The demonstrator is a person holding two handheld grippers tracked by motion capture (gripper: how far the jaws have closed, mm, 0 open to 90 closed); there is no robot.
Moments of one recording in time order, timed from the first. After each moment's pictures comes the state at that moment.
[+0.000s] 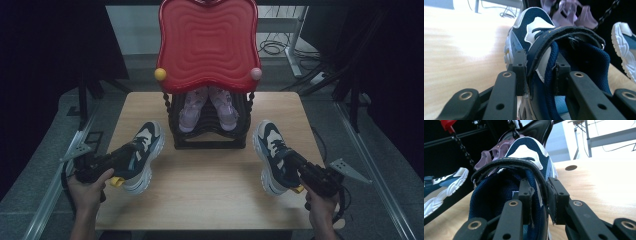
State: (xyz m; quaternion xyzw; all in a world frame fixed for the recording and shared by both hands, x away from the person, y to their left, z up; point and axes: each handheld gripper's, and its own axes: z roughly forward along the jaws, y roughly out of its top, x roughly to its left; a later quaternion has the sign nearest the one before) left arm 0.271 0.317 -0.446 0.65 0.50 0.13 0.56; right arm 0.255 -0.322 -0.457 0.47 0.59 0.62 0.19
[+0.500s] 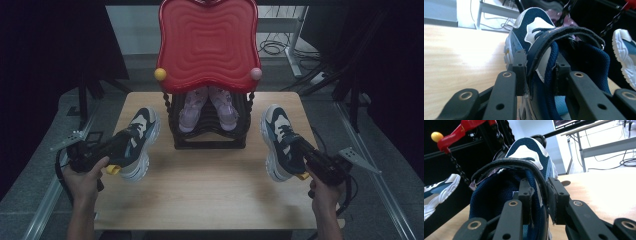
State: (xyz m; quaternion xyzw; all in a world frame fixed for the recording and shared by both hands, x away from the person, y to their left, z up) left arm 0.285 0.322 -0.417 0.63 0.49 0.15 0.58; right arm 0.271 -0.328 -0.428 0.48 0.57 0.63 0.22
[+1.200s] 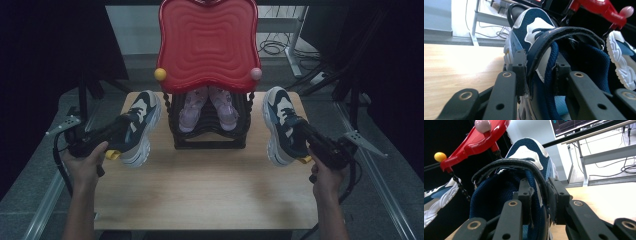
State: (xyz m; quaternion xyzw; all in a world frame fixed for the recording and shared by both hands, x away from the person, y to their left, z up) left arm 0.307 0.319 -0.385 0.62 0.48 0.15 0.61; right arm 0.294 -0.325 -0.389 0.48 0.55 0.65 0.22
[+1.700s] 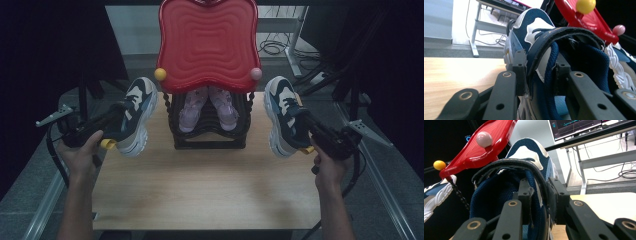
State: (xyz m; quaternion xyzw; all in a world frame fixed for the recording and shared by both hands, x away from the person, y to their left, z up) left arm 0.317 0.324 -0.359 0.60 0.48 0.16 0.62; right arm 0.305 -0.325 -0.364 0.47 0.55 0.65 0.24
